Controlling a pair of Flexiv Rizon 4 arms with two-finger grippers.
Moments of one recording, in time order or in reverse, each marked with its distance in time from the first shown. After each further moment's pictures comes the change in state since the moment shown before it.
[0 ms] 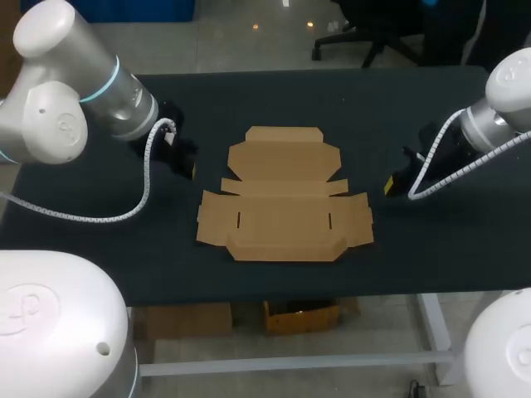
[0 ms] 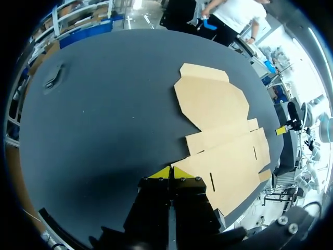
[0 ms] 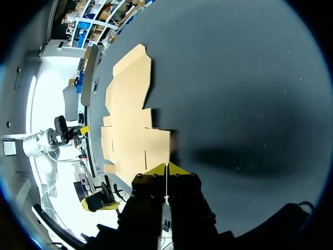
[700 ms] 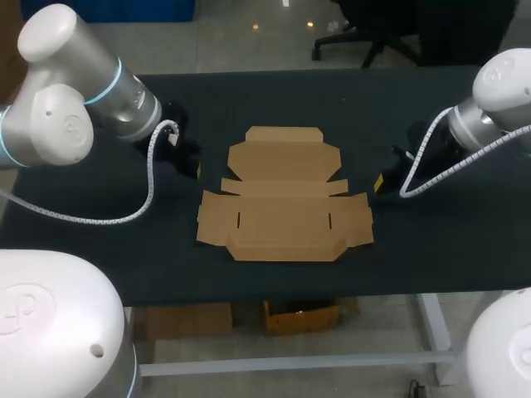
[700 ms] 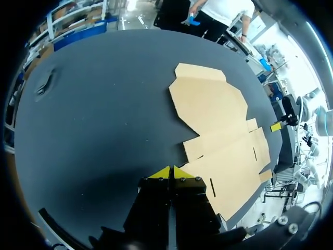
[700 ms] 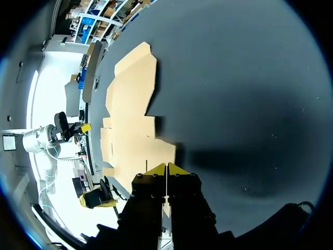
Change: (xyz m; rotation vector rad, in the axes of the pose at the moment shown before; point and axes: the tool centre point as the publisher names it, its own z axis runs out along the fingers) left arm 0.002 -0.009 0.015 0.004 0.032 0.036; right arm 0.005 0.019 0.020 0.013 0.011 -0.043
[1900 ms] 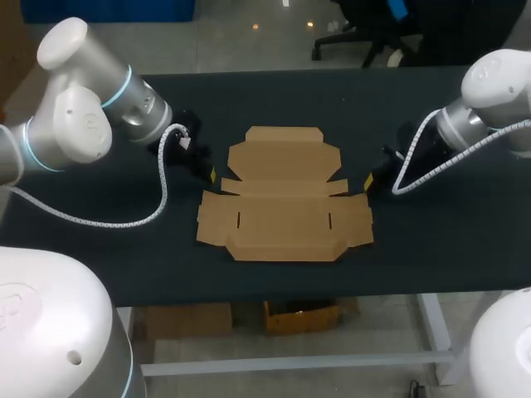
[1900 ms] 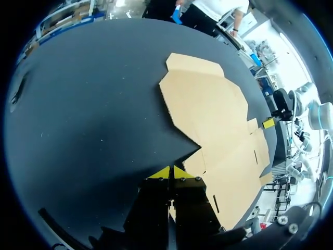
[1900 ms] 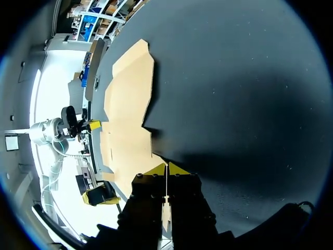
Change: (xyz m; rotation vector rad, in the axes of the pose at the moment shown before) left arm 0.004 -0.018 0.050 -0.040 0.115 0.030; right arm -0.003 0.021 0.025 0.029 0.042 -0.007
